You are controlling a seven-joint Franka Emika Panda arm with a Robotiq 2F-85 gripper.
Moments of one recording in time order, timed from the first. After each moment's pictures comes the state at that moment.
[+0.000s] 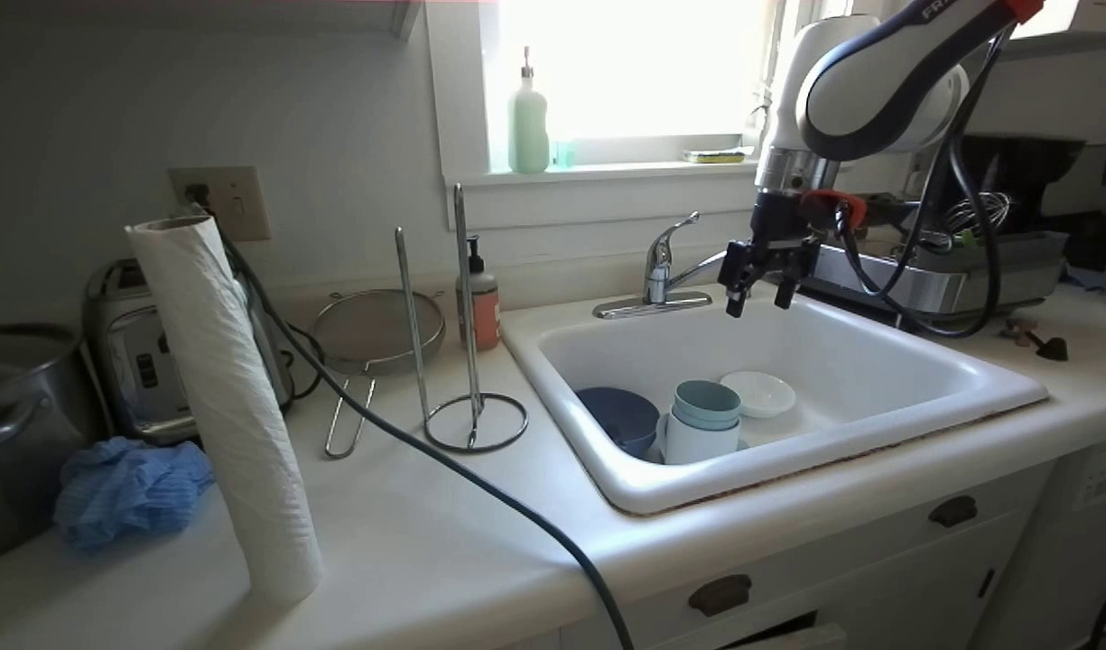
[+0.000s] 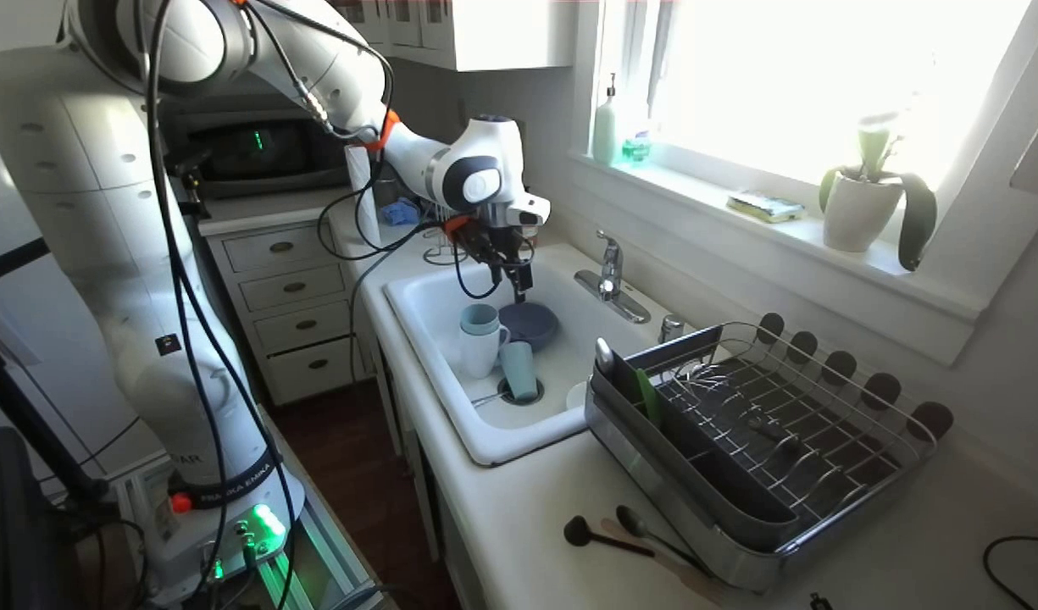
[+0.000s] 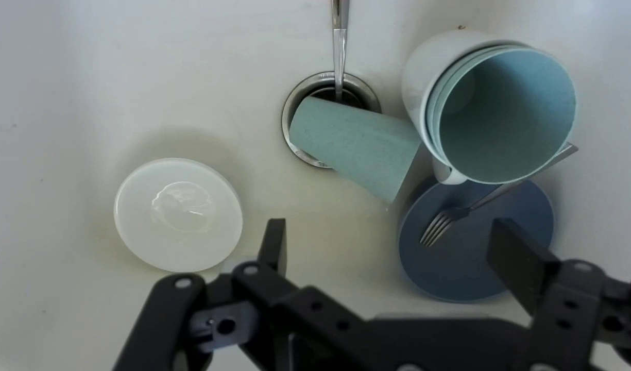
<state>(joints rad) -0.01 0.04 0.00 -2.28 -0.01 2.43 0.20</state>
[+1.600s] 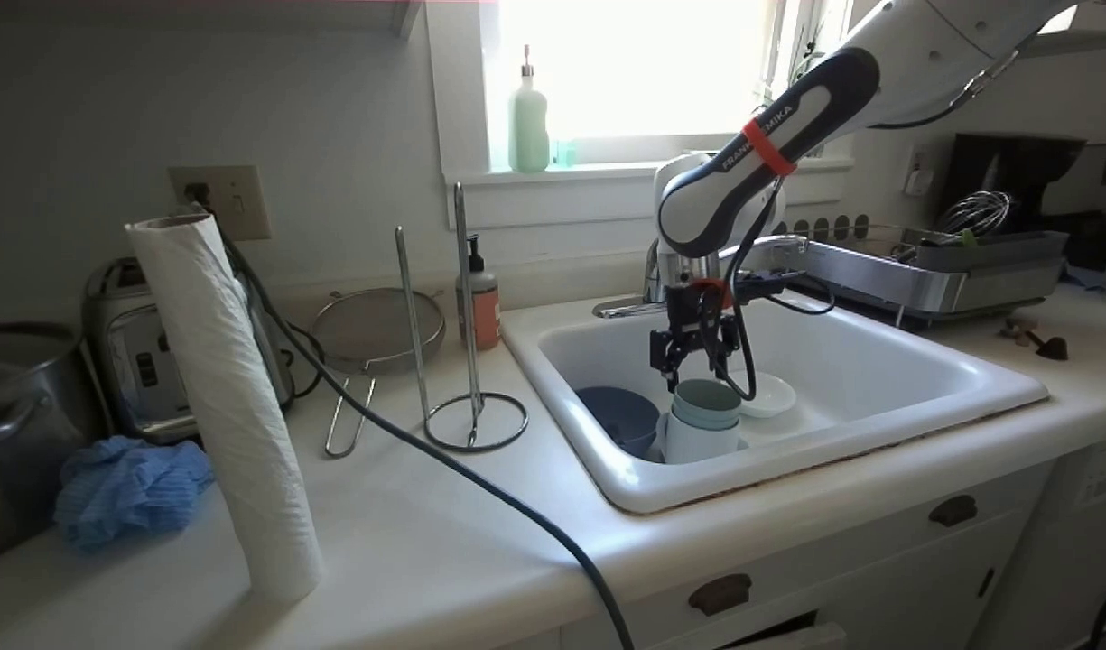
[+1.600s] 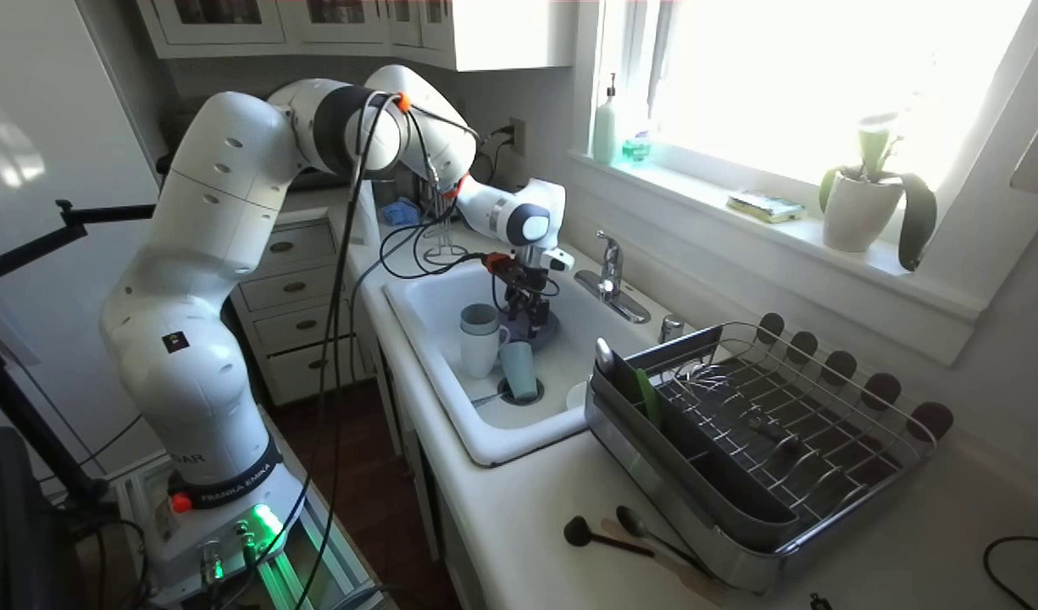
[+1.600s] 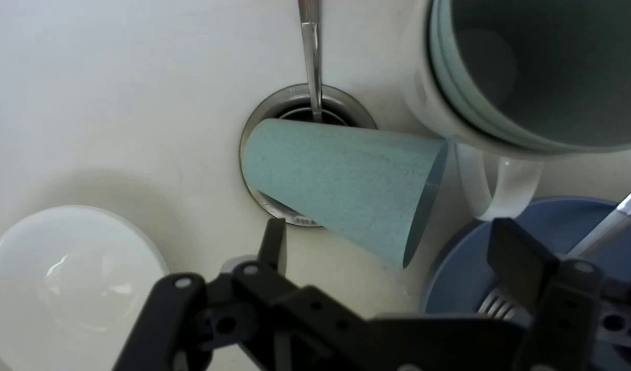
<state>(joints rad) 0.05 0.63 -0.02 -1.72 -0.01 2.15 0.30</state>
